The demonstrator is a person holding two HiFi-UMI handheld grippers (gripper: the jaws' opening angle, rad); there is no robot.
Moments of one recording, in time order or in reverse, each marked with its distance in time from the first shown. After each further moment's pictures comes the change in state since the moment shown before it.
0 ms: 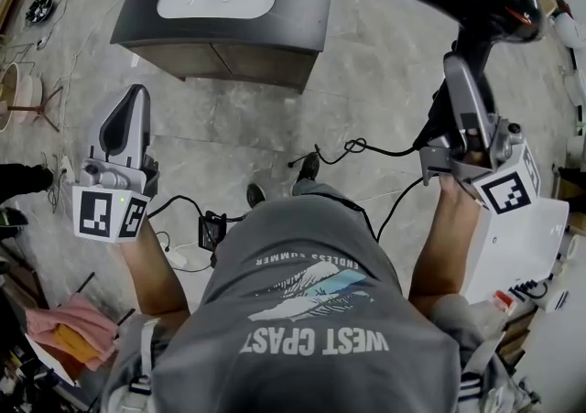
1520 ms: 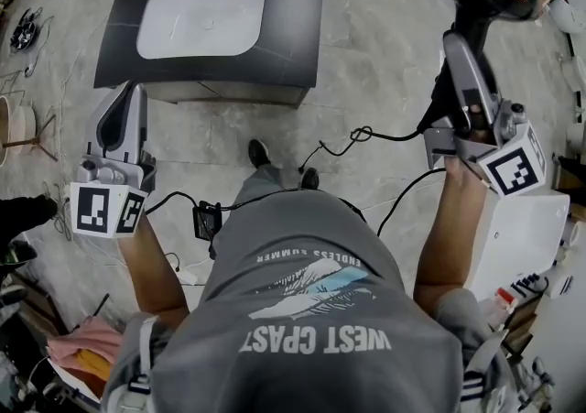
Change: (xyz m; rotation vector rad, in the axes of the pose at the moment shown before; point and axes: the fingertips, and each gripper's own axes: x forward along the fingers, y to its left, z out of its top) left arm 0.149 0.060 -0.009 -0.005 0.017 -0.068; right arm 0.097 -0.120 0.022 -0.004 0.020 -0.091
